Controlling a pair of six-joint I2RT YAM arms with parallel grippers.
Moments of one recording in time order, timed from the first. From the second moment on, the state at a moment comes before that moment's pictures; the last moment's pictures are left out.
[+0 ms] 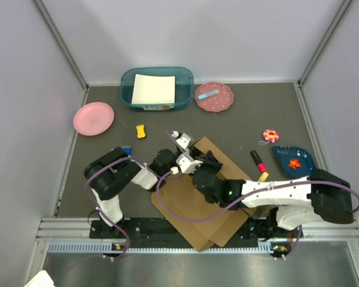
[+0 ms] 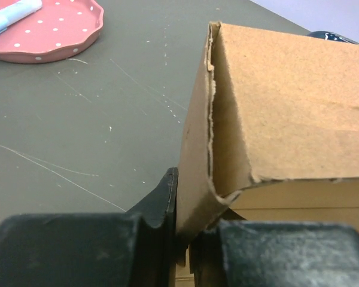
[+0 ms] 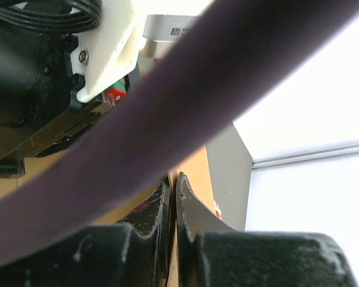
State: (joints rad) left arm -0.80 1.81 0.53 1.25 0.08 -0.20; right arm 1.33 1.34 0.69 0.22 1.08 -0.56
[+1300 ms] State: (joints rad) left arm -0.91 1.77 0.53 1.17 -0.41 -0.15; right arm 1.33 1.23 0.75 -0.07 0.92 -0.36
